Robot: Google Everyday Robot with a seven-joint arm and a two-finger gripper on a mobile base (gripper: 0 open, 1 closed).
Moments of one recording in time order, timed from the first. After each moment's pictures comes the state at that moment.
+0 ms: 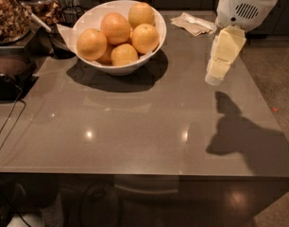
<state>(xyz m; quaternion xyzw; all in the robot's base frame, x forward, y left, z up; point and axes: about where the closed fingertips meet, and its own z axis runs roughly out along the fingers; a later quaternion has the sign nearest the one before) 0.533 -0.163 0.978 -0.59 0.80 0.00 0.13</state>
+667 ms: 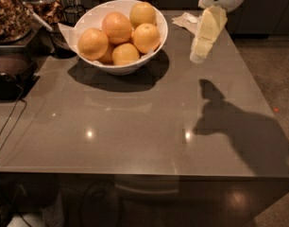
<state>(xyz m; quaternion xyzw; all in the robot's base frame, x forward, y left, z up) 0.585 -0.137 0.996 -0.61 0.78 0.00 0.17</state>
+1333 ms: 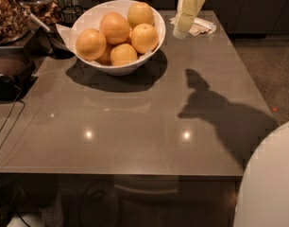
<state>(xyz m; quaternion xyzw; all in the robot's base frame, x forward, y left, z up) 0.638 -0.102 1.036 -0.63 0.74 -0.03 0.23</state>
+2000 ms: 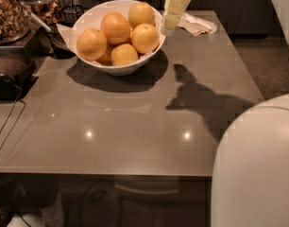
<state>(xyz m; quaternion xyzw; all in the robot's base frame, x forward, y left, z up) 0.662 -0.079 1.030 -0.64 0.73 -0.01 0.25</state>
